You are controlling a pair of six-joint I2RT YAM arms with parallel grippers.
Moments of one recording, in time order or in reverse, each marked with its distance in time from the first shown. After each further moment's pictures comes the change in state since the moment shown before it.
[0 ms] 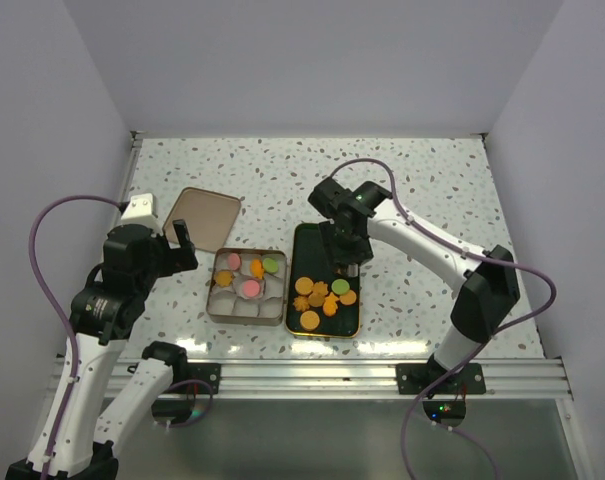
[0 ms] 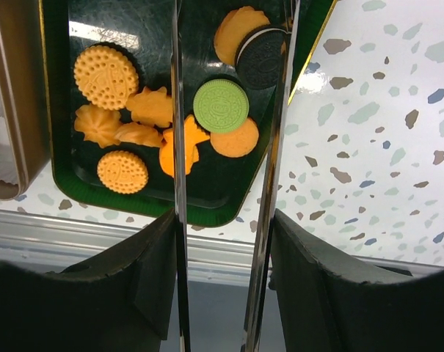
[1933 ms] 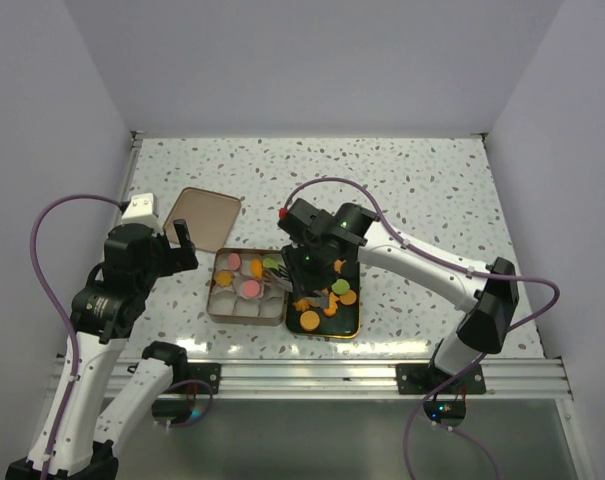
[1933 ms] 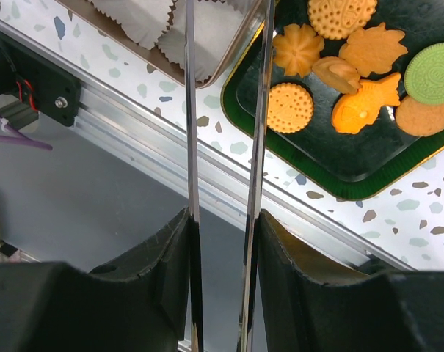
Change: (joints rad) left arm 0.000 0.006 0.000 0.000 0.000 0.000; right arm 0.238 -0.033 0.062 0.074 -0.245 0.059
